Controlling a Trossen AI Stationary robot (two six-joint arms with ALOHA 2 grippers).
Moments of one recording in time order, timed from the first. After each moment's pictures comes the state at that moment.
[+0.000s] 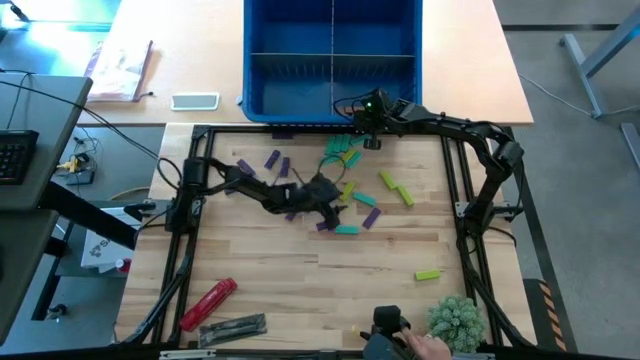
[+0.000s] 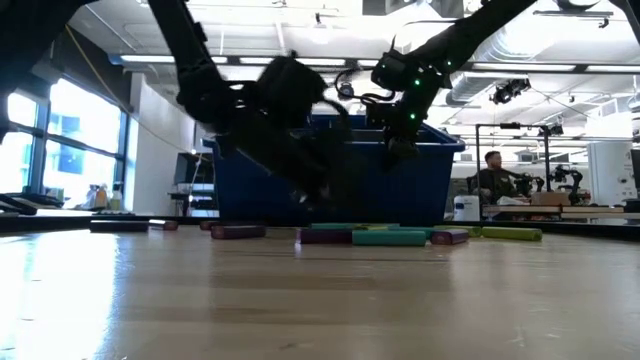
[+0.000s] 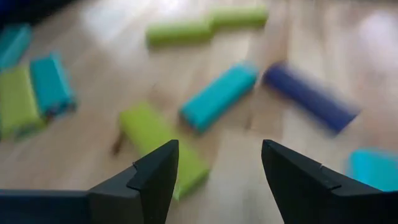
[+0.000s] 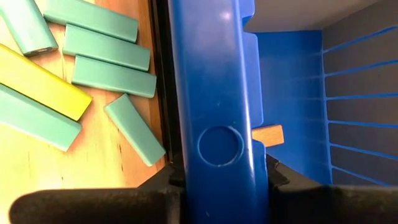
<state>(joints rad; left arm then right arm) 0.11 2.07 0.99 0.55 -0.21 -0.10 -0.65 1.79 1.33 -0.44 0.24 -0.76</state>
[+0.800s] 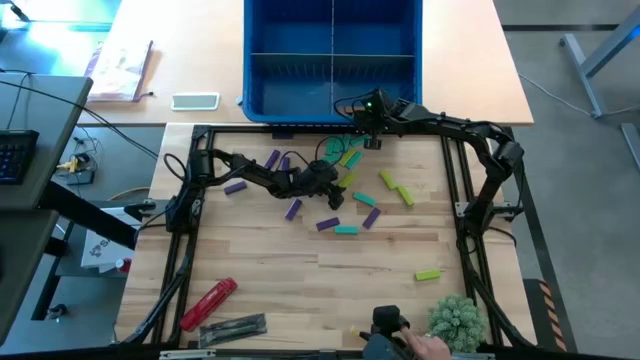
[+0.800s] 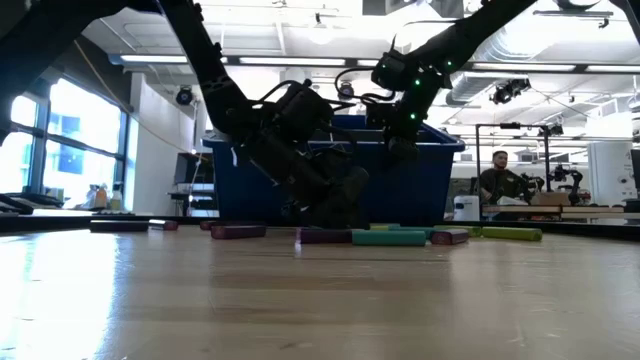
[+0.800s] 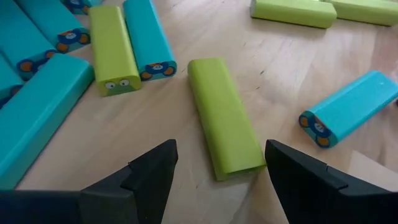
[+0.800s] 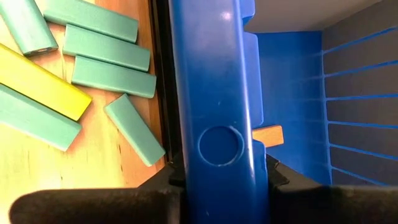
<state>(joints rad) 0.25 2.13 1.07 0.42 -0.18 -0.28 -0.65 1.79 1.33 -0.43 0.23 -0.77</state>
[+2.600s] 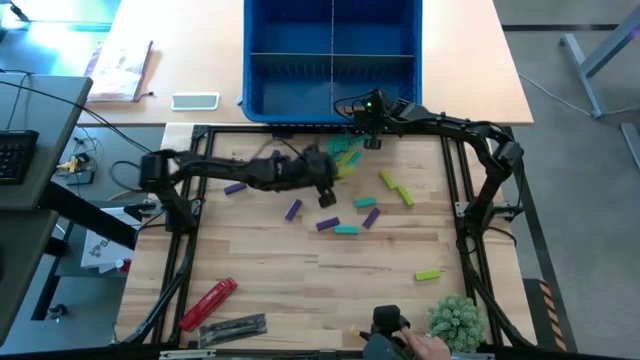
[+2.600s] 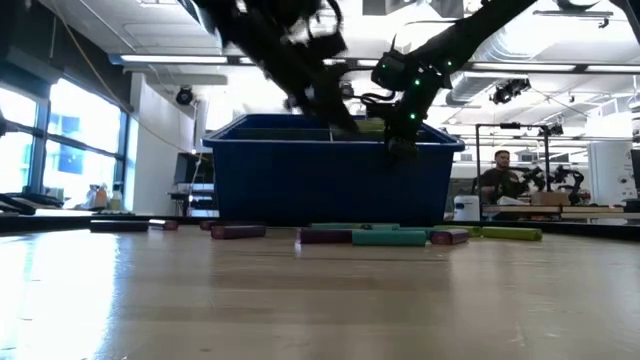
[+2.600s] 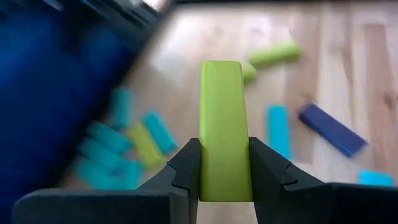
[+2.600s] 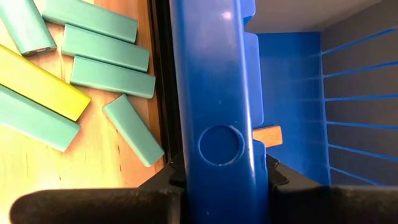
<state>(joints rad) 0.15 1.74 1.20 -0.07 -0.31 0.09 -0.65 1.79 1.33 -0.42 0.24 -0.77</state>
